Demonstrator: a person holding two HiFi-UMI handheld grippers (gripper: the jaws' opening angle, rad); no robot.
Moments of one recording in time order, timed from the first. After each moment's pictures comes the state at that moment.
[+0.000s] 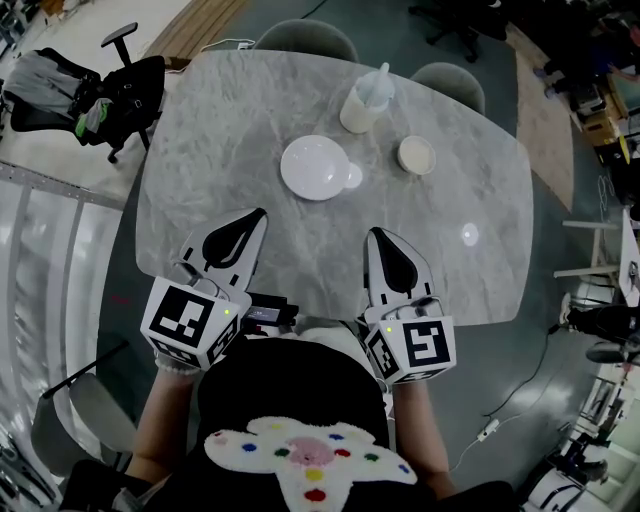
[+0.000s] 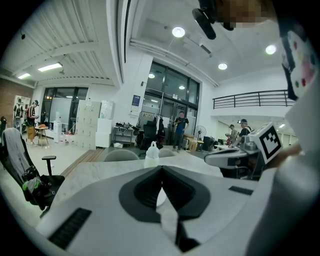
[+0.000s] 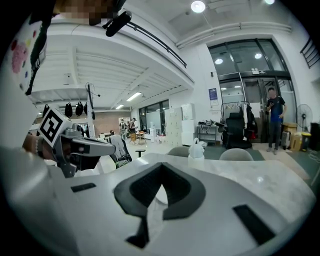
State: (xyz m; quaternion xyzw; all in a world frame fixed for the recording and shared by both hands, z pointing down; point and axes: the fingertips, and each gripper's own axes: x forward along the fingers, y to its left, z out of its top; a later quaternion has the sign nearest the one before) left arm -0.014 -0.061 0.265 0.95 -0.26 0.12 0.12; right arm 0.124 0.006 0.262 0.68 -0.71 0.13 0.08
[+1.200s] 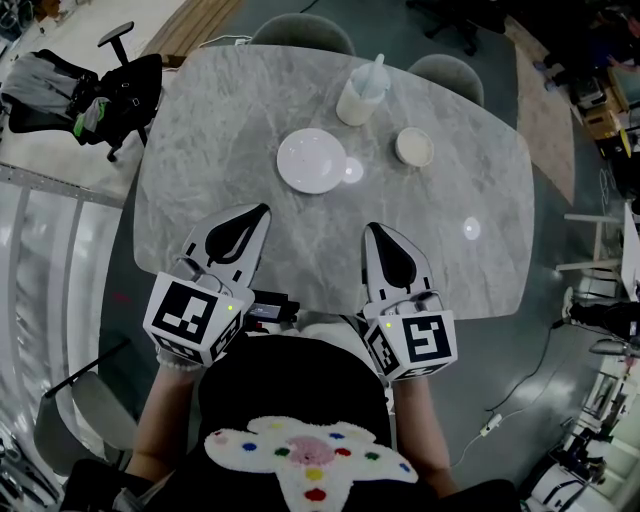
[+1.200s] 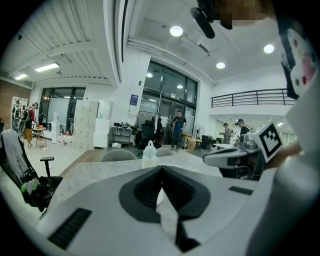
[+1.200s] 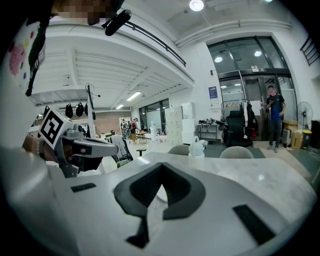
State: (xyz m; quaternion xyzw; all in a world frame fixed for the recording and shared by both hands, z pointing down) left arm -0.006 -0.055 0.268 0.95 -0.25 0.13 0.12; right arm 0.123 0.011 0.266 0.68 -0.71 0.14 0.08
